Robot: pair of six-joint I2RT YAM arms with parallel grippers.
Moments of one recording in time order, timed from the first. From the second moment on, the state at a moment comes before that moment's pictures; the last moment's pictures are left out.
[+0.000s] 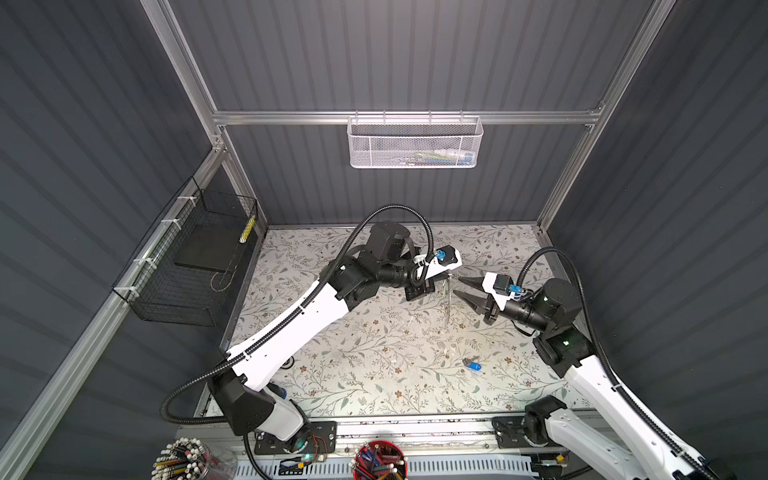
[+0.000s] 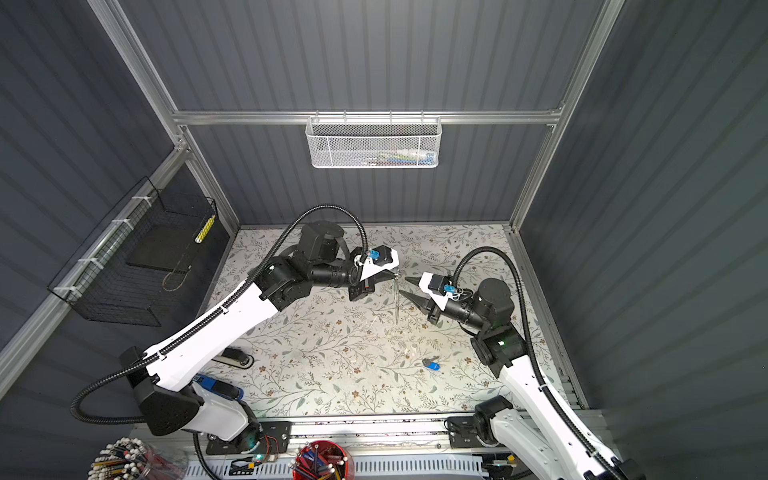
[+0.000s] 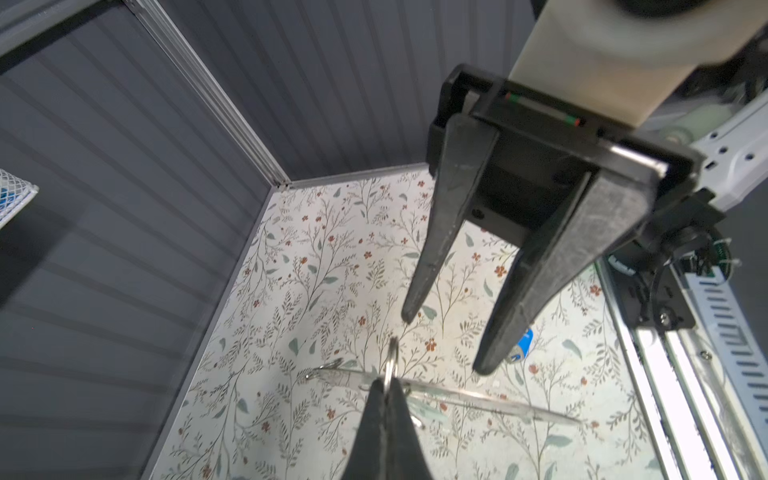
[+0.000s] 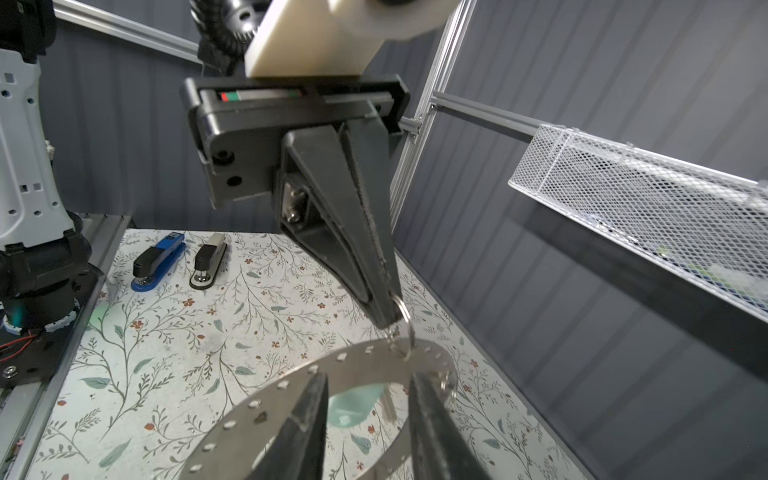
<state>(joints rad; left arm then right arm) -0.86 1.53 1.67 -0.68 0.39 0.61 0.35 0.83 0.68 0.15 -0.75 -0.33</state>
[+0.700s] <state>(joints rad) -0.93 1.65 1.92 -1.00 0.26 0.77 0.35 0.87 0.69 0.15 -0.75 -0.30</state>
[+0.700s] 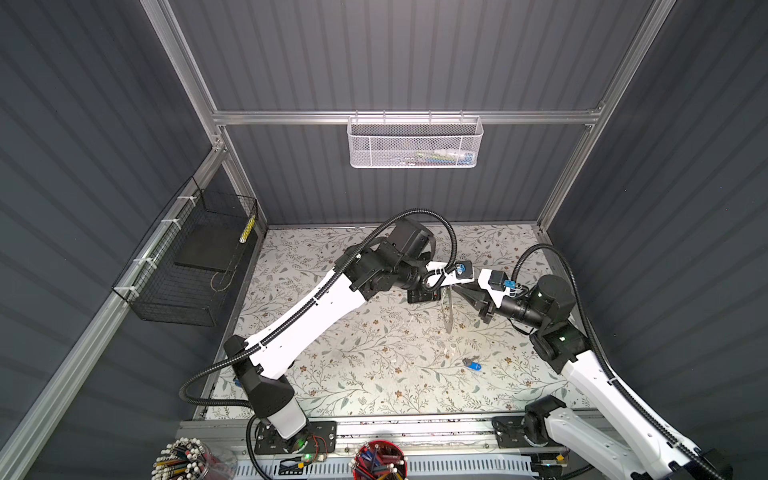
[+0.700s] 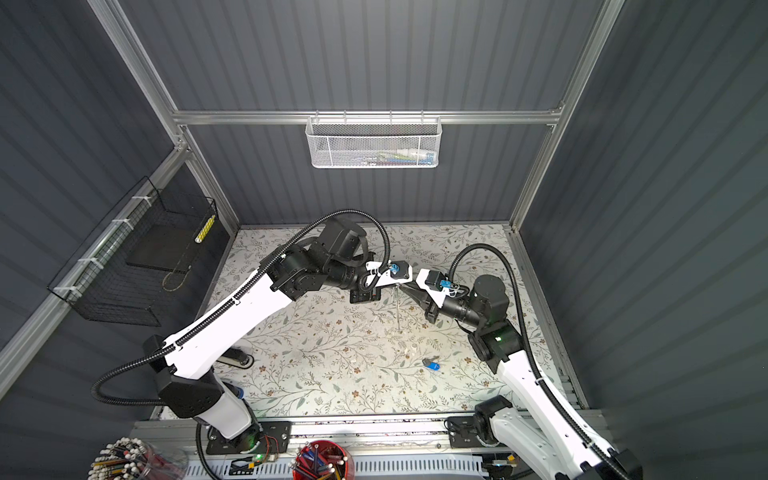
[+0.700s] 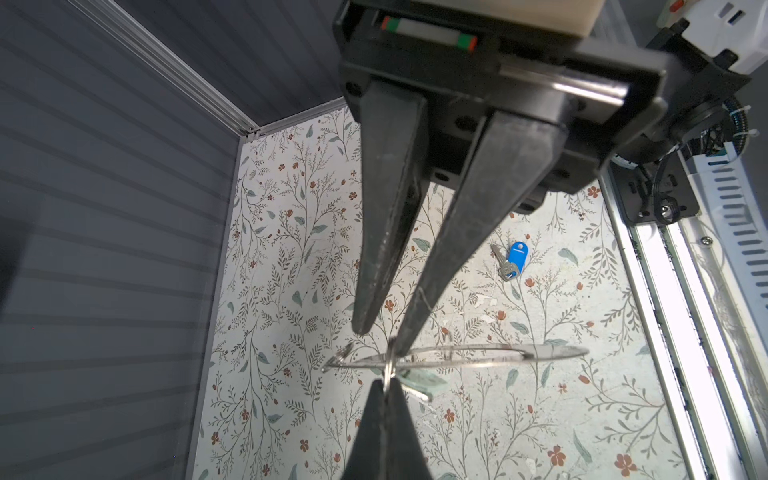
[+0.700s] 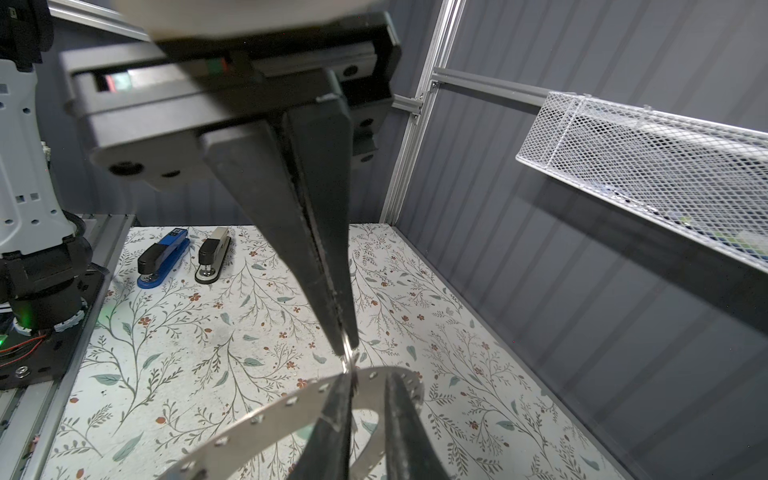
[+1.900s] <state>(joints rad) -0.78 1.35 1.33 -0.44 0.40 0.44 0.35 0.91 0.66 0.32 -0.81 -0.17</state>
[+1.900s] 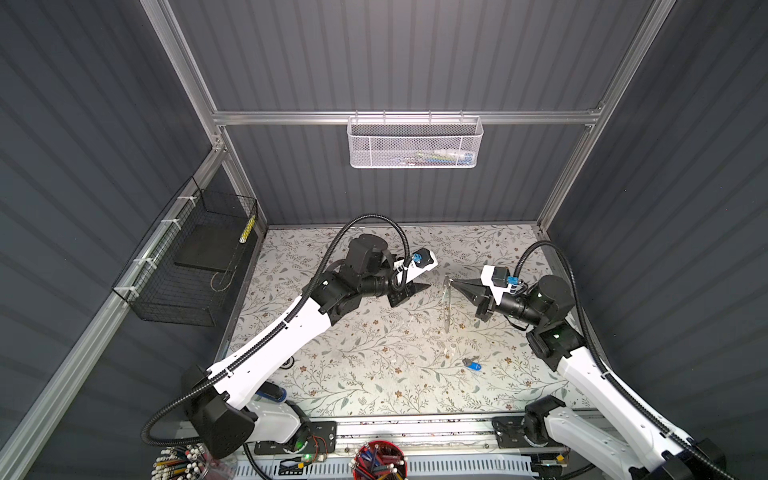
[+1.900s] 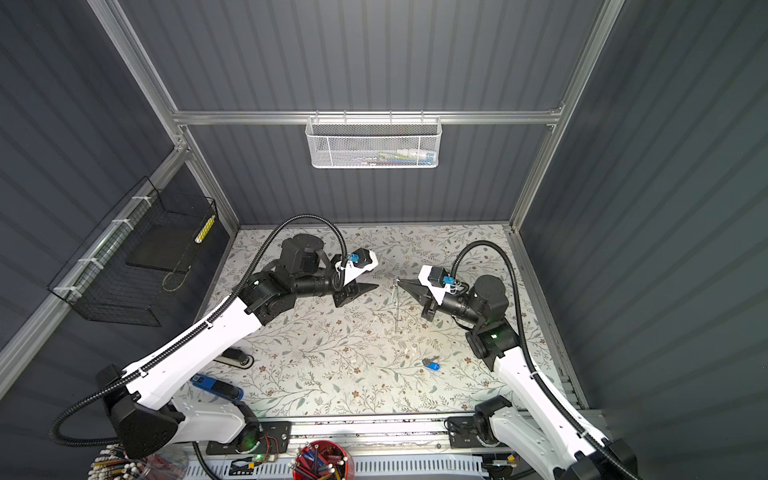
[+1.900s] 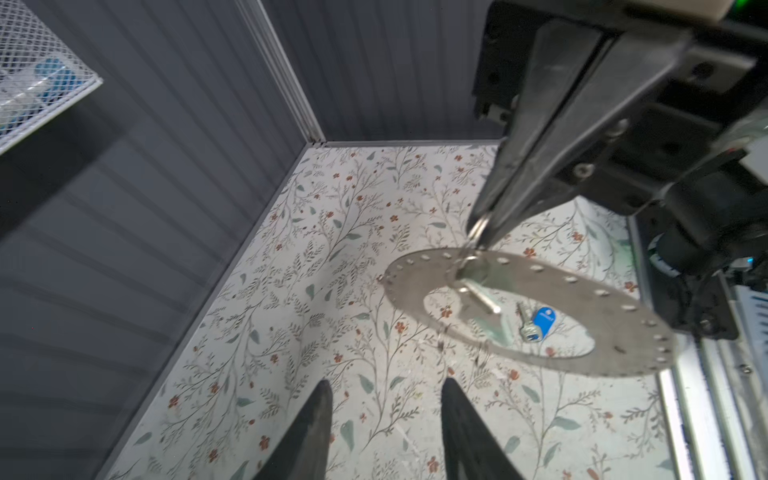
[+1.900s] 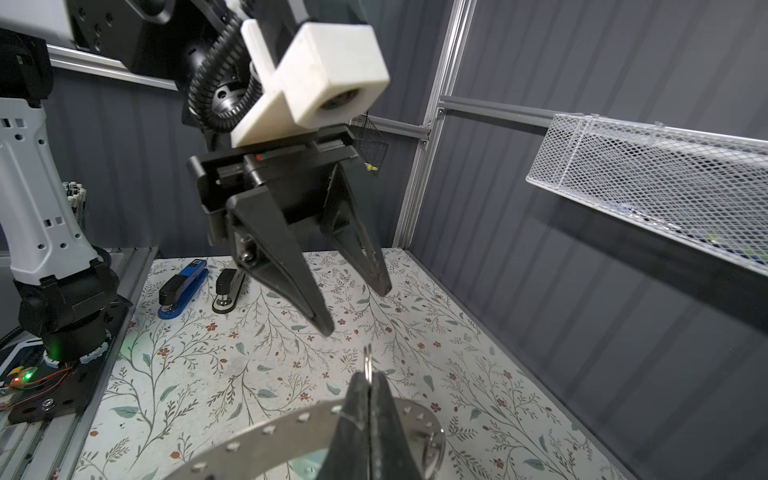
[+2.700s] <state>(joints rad) -0.78 1.42 1.23 -0.14 0.65 0.18 0.35 0.92 0.66 0.44 -0.80 -0.10</state>
